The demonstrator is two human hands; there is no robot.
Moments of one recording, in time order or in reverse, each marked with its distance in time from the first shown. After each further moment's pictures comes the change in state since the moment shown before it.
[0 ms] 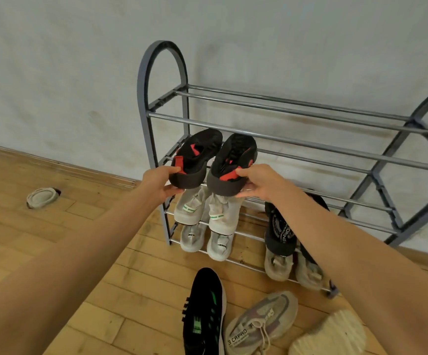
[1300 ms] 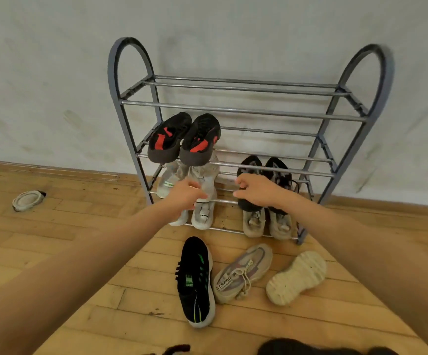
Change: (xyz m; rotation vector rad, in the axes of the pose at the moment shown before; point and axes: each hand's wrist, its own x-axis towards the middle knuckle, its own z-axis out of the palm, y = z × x) left_hand -0.112 -0.087 0.031 0.768 -0.341 0.167; right_hand -0.116 0.073 -0.069 -1.074 -0.037 -0.274
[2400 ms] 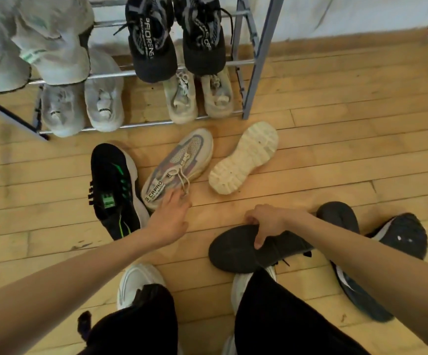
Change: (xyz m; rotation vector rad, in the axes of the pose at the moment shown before) left_hand -0.016 -0.248 0.218 1.112 -0.515 0.409; right_hand -0.126 0.269 0.224 -0.064 -0.740 0.346
